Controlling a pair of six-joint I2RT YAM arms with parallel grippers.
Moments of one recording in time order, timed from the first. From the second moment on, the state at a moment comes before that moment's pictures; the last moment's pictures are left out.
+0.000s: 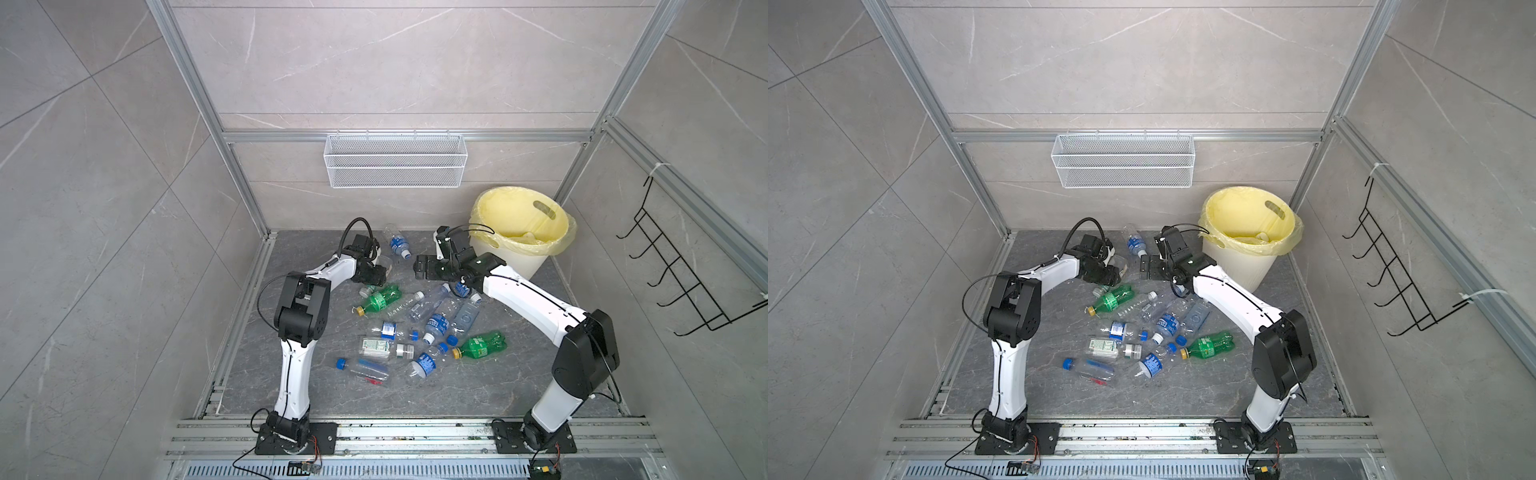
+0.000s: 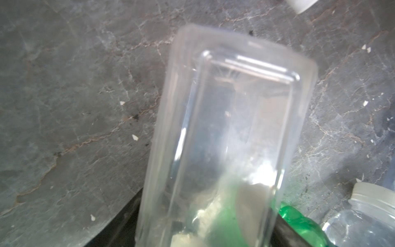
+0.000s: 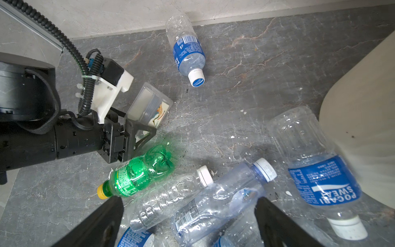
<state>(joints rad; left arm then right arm) -0.36 2.19 1.63 -0.52 0.19 -0.07 0.56 1.72 1.49 -0.55 0.06 0.45</state>
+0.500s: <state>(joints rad) -0.36 1.97 1.50 -0.48 0.19 -0.07 0.56 1.72 1.49 -0.54 0.03 0.52</state>
